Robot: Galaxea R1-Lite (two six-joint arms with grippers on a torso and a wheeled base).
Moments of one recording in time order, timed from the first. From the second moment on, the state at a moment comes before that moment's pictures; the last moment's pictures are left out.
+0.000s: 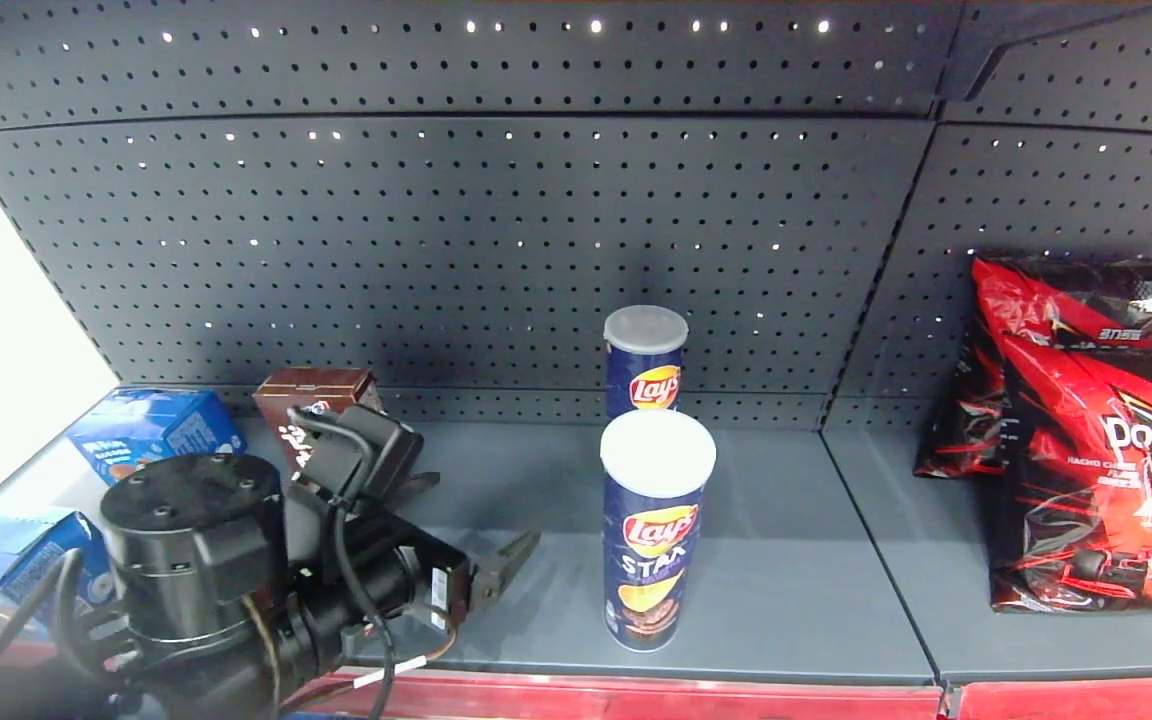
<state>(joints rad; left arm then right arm) -0.61 1.60 -0.39 -0.98 0.10 -0.04 0.00 0.00 0.00 0.00 -0.02 0.00</state>
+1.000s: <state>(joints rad) -0.43 0.86 -0.11 -0.60 -0.02 -0.02 0.00 0.00 0.00 0.00 -0.02 0.00</state>
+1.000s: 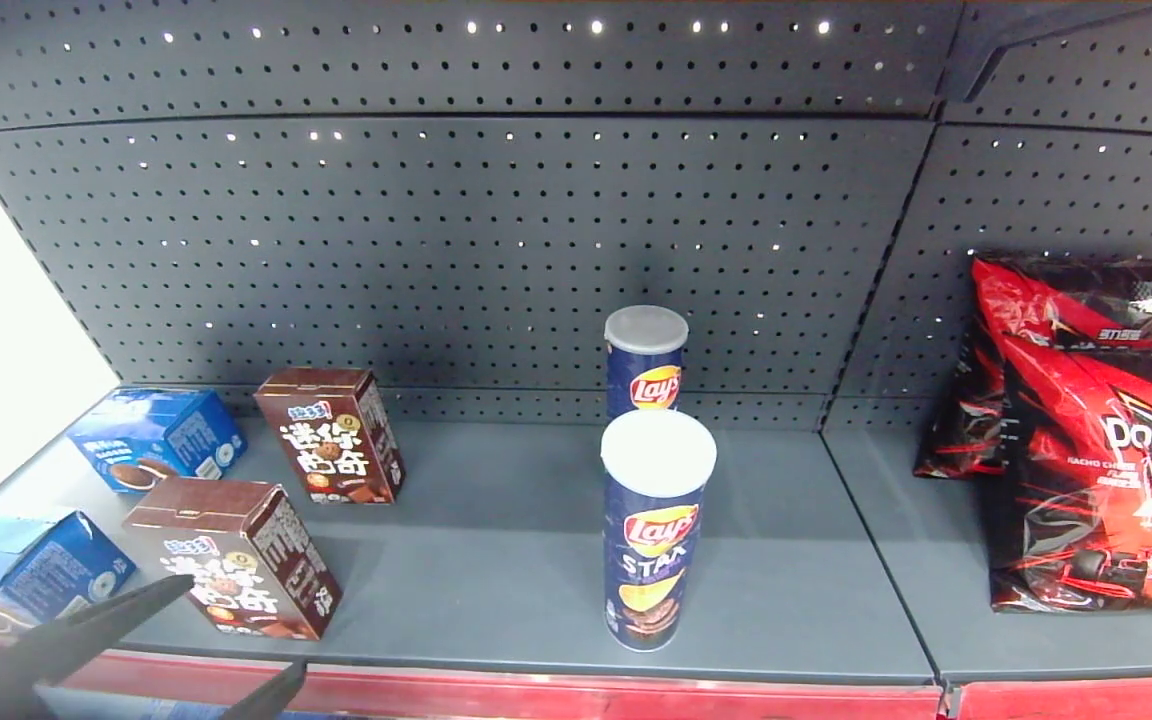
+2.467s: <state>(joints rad) -0.01 0.00 0.00 0.00 0.07 -0.05 0.00 0.00 0.00 0.00 -0.02 0.00</state>
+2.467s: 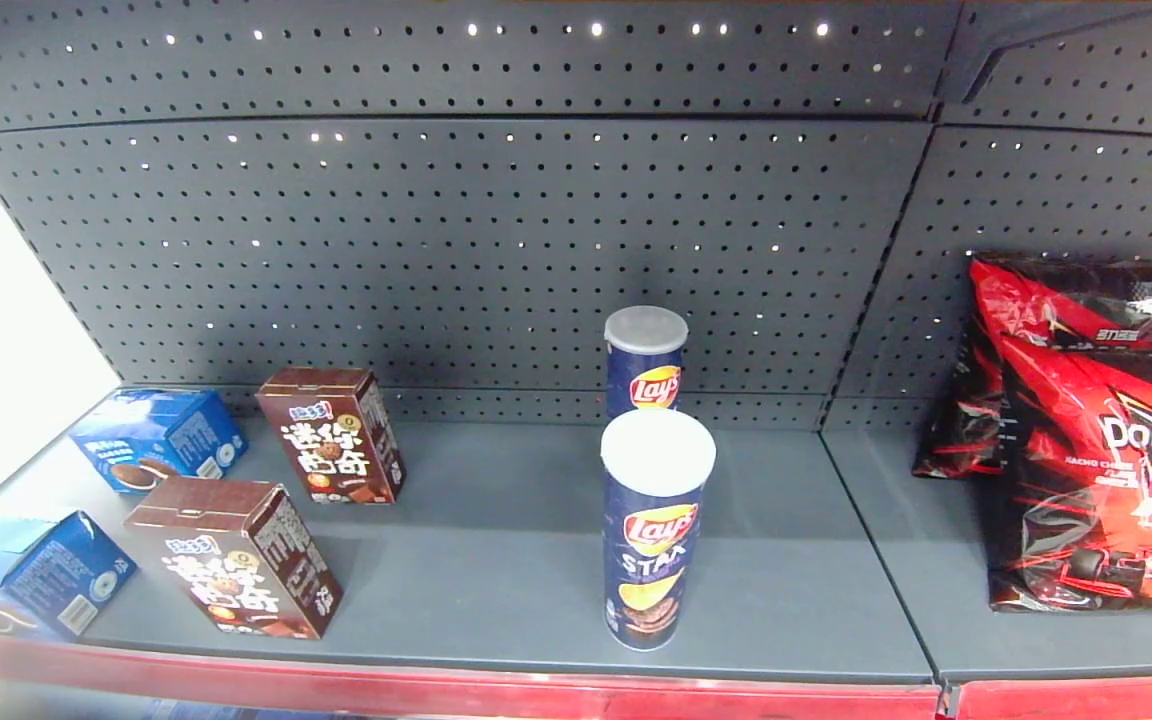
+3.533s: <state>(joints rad) -0.01 0.00 0.00 0.00 0.02 -0.02 0.00 0.00 0.00 0.00 -0.02 0.00</state>
